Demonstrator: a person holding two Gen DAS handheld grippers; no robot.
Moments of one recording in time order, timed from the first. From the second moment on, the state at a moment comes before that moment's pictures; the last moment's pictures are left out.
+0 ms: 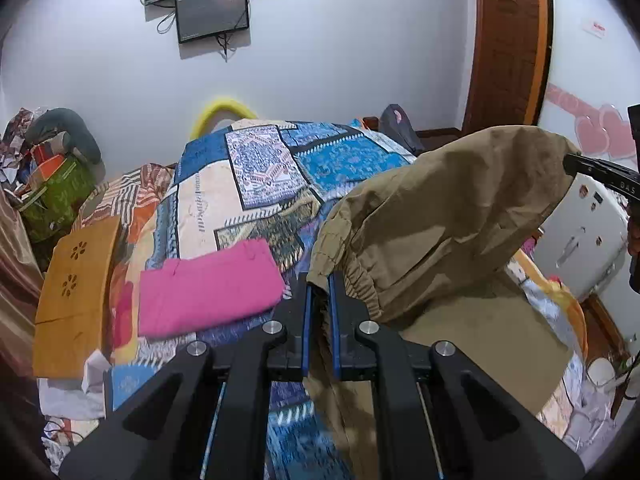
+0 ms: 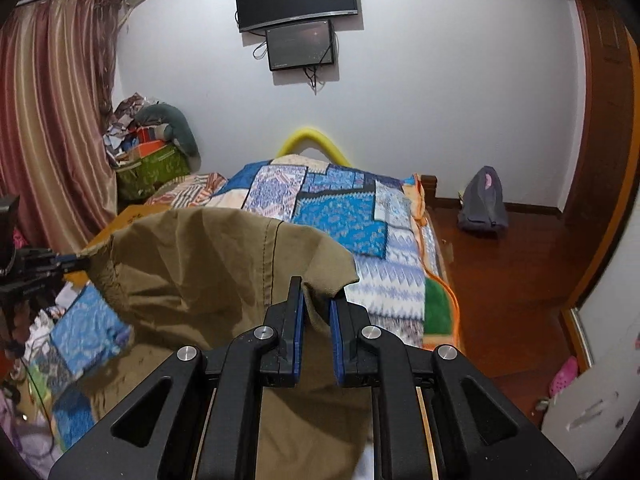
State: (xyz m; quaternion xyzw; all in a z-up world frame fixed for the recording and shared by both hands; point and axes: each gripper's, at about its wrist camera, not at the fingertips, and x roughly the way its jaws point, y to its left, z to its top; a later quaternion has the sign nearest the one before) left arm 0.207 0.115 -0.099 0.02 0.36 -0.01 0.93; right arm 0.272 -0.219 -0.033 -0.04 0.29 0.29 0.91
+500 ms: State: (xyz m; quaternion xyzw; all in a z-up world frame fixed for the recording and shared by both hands) left arm 0.123 0.092 -0.142 0.02 0.37 -0.02 0.93; right arm 0.203 -0.253 -0.084 -0.01 0.32 0.28 0.91
